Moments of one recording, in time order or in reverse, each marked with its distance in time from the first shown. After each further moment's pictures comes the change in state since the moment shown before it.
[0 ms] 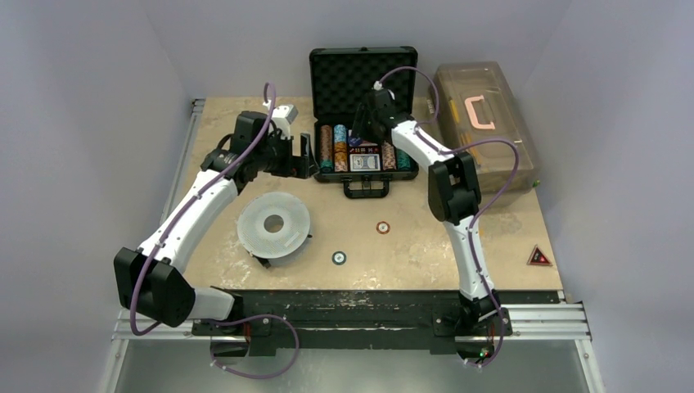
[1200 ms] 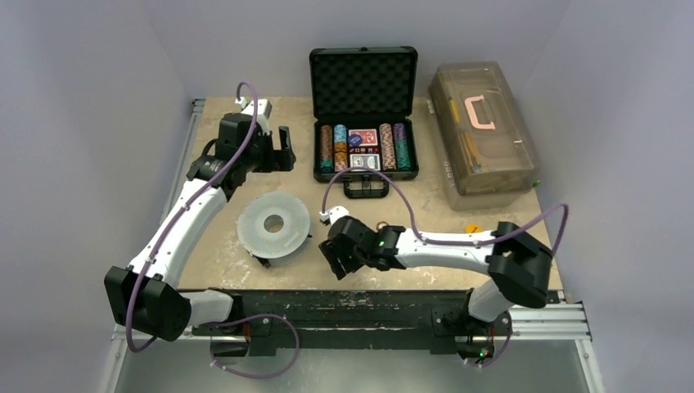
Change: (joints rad) left arm 0.060 -0.079 -0.041 0.026 -0.267 -0.003; right arm 0.729 -0.875 -1.126 0.040 0.118 -0.132
